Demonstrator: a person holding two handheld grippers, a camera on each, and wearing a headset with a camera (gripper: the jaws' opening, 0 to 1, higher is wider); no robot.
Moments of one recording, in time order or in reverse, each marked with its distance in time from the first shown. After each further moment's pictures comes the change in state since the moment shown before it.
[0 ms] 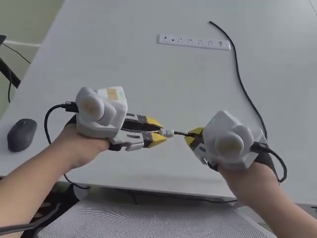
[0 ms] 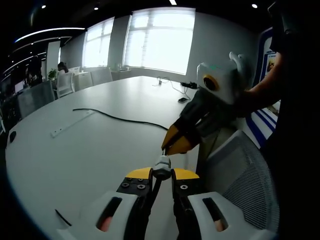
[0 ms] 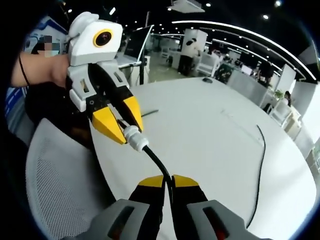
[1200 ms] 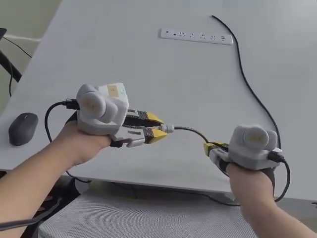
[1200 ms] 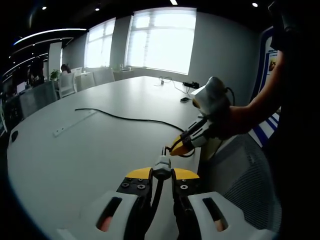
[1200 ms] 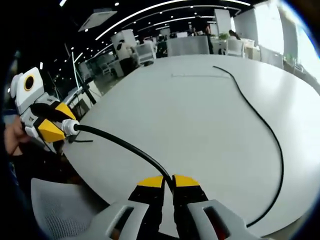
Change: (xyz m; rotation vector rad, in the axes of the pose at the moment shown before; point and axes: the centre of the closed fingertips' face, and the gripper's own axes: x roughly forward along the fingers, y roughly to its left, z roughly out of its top) left arm -0.001 0.000 -0.003 0.003 -0.003 0.025; right arm 0.010 -0.031 -0.080 0.620 0.027 -0.162
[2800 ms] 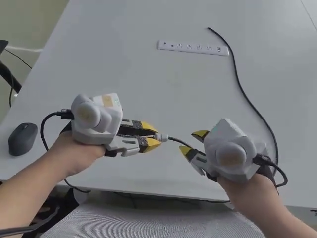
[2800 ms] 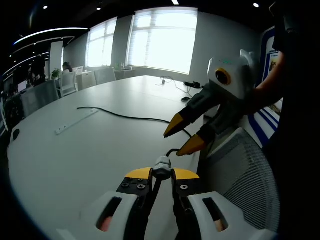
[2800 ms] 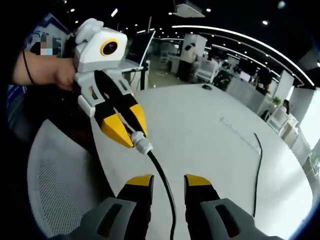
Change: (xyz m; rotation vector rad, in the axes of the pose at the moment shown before) left arm -0.011 0.002 -0.004 -0.008 0.004 0.008; right arm -0.033 0.097 0.055 -0.709 -0.090 0.169
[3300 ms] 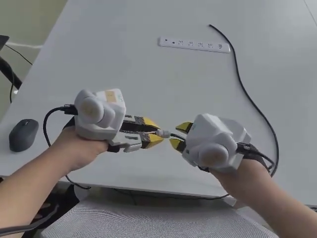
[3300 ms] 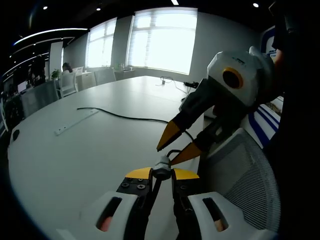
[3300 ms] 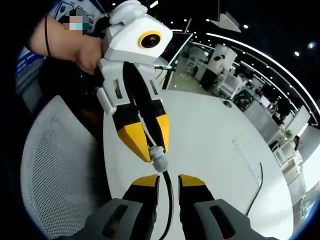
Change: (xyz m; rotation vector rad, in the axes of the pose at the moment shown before) left arm 0.002 0.002 0.001 0.003 -0.001 -0.003; right arm 0.015 0.019 0.016 -0.246 0.001 0.087
